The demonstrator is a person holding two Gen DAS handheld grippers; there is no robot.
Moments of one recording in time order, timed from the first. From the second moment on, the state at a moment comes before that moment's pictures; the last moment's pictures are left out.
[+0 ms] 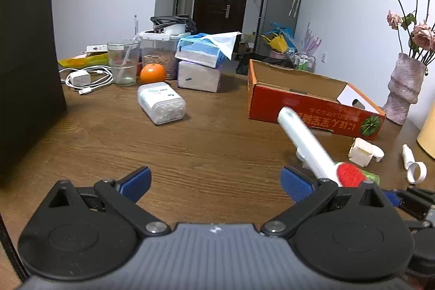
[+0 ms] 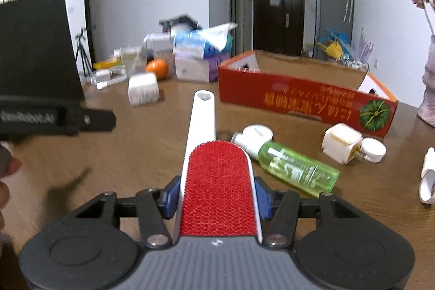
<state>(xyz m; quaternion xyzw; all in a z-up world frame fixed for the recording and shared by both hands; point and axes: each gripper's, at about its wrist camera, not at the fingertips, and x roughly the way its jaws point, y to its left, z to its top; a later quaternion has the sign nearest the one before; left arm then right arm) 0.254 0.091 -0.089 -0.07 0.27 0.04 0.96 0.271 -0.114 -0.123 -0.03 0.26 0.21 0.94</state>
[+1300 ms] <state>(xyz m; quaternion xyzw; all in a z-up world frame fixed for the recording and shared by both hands) 0.339 -0.090 -0.135 0.19 0.29 -0.18 0.92 0.294 -0.268 -0.114 0.03 0.23 0.10 0.97</state>
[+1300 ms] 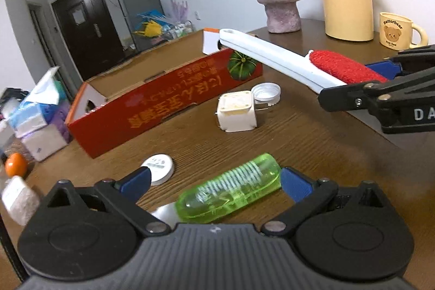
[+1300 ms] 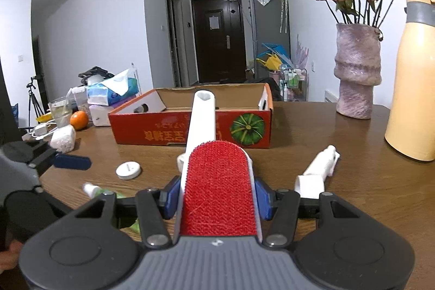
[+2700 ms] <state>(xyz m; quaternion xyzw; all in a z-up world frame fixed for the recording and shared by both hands) 0.363 -0.092 -0.136 0.04 0.36 -0.09 0.93 0.300 -0.269 -0.118 0.03 0.23 0.05 0.97</state>
